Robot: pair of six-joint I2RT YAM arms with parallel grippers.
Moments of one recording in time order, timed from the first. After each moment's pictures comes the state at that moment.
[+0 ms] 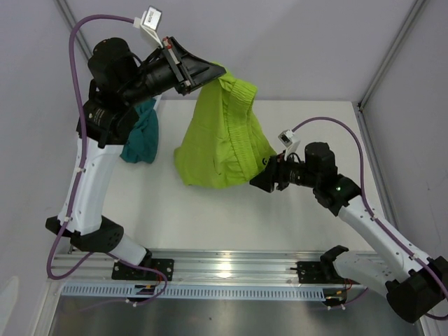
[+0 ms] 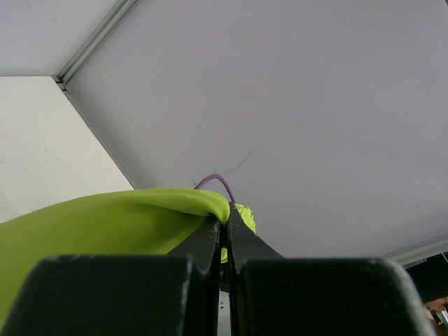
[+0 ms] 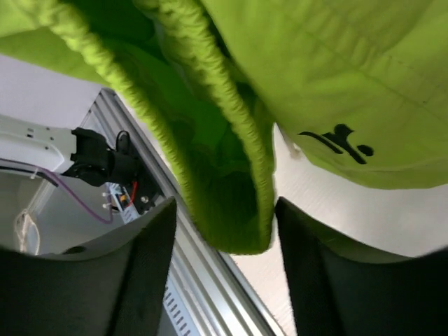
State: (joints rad) left arm -0.47 1.53 2.23 -0.60 0.53 -0.94; right arm 0.53 0.99 0.89 -0.28 -0.54 0.41
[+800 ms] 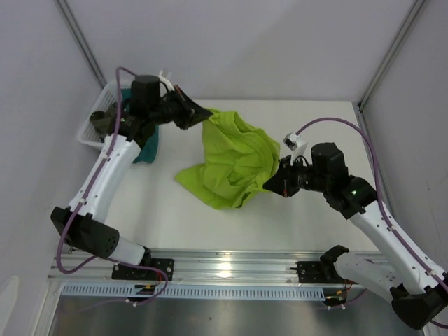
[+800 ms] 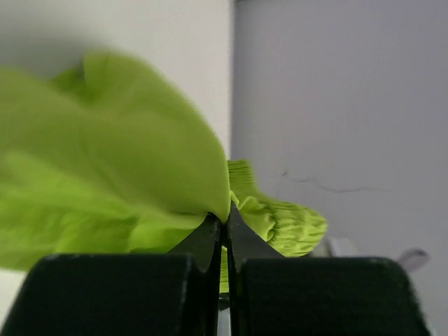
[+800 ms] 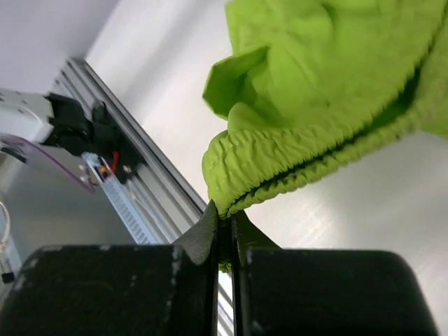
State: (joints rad) left arm -0.32 1.45 1.71 -0.62 0.47 -1.01; right arm 0.56 0.94 1.03 -0.57 -0.47 0.32
